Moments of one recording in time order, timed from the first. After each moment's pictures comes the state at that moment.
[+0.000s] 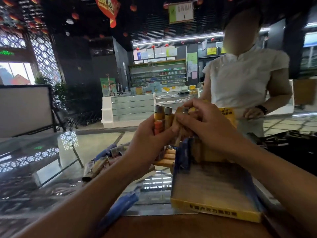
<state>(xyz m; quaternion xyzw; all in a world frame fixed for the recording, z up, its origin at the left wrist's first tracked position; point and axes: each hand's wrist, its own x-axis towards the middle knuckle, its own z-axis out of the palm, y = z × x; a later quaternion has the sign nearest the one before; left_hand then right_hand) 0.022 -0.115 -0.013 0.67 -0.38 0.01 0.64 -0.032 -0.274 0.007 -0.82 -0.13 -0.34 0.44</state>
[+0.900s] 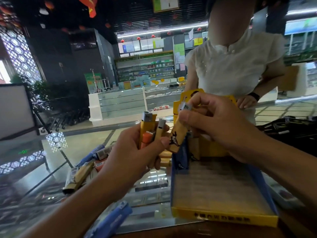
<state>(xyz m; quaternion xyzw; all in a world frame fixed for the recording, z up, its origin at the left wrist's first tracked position) 0.021 -0.096 -0.026 0.69 -0.37 -0.03 0.62 -0.041 -0.282 -0.002 -0.76 -0.13 -0.29 0.57</state>
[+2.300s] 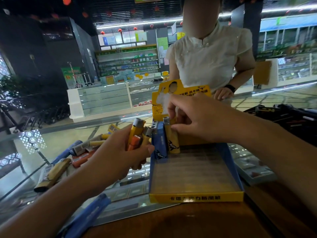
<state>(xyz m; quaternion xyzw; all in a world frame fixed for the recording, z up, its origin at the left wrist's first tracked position) 0.036 -0.100 -0.040 0.79 -0.41 -0.03 0.45 -0.045 -0.315 -0.001 -0.95 -0.11 -0.26 0.10</state>
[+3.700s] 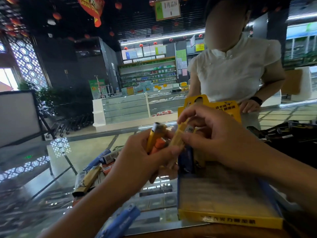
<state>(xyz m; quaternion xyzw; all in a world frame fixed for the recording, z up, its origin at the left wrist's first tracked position) 0.019 -0.090 -0.024 0.71 -0.42 0.00 0.56 -0.050 -0.281 -0.010 -0.85 -0.19 -0.31 0.37</state>
